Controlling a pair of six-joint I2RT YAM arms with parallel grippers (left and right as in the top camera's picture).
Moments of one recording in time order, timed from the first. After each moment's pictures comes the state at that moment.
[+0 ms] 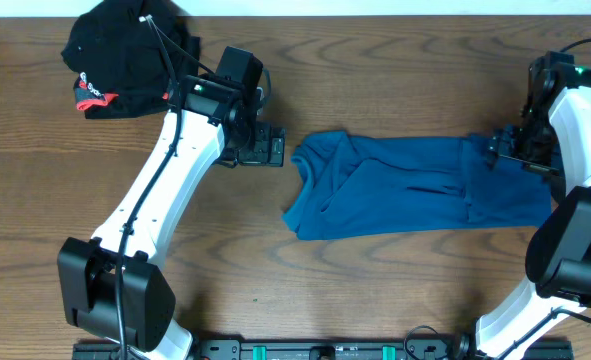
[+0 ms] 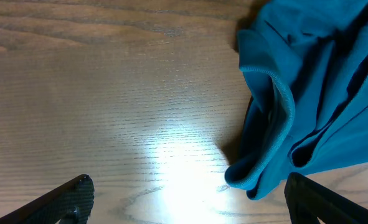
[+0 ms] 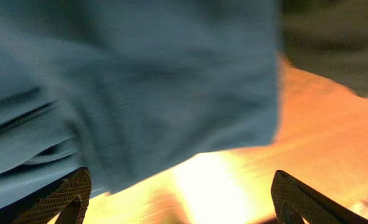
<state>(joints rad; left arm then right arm) -0.33 1.74 1.54 -1.17 0.07 -0.26 -0.22 1.92 1.60 -1.31 0.16 0.19</state>
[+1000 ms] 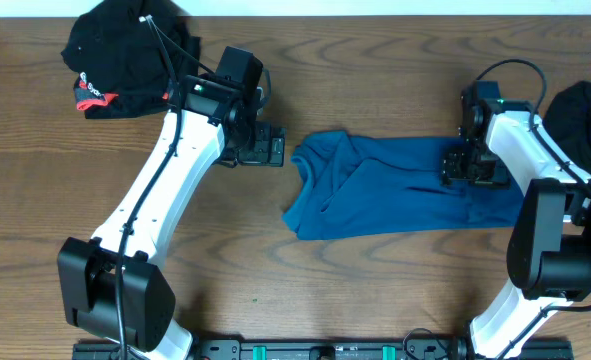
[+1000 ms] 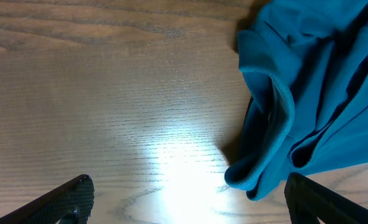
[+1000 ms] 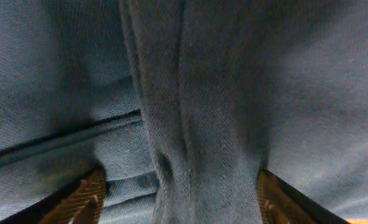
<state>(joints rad) -0.33 1.74 1.54 -1.17 0.07 -0.26 -0.03 1.92 1.29 -0.98 0.21 0.15</state>
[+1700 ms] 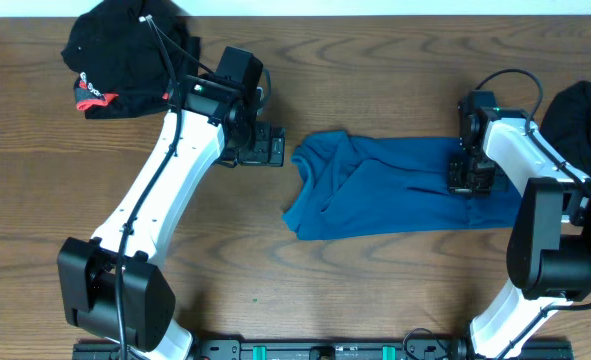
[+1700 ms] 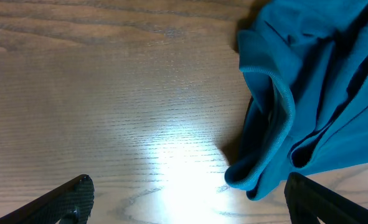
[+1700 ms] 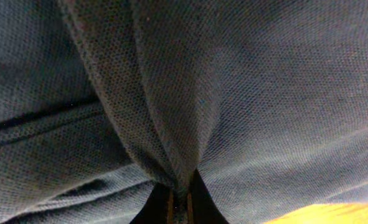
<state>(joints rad) -0.33 1.74 1.54 -1.17 0.07 -0.26 -0.03 1.92 1.24 -0.99 0.27 0.17</state>
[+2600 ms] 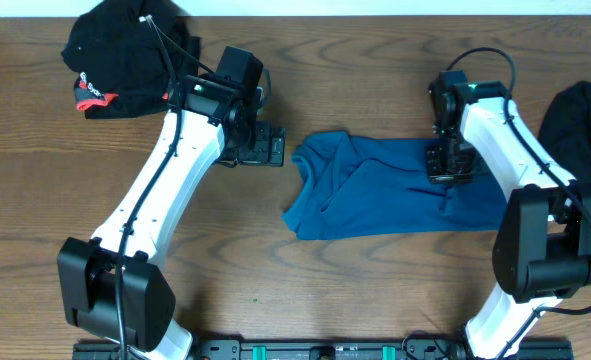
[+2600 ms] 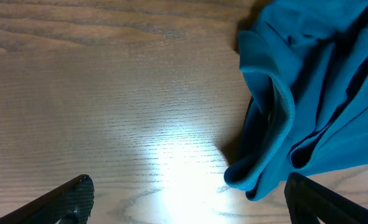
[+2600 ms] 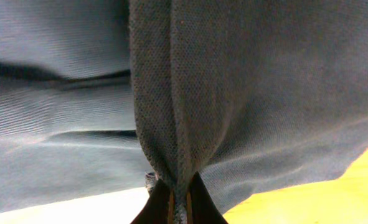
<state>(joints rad) -0.33 1.74 1.54 -1.17 0.07 -0.26 0.13 1.92 1.43 -1.23 0.20 0.18</state>
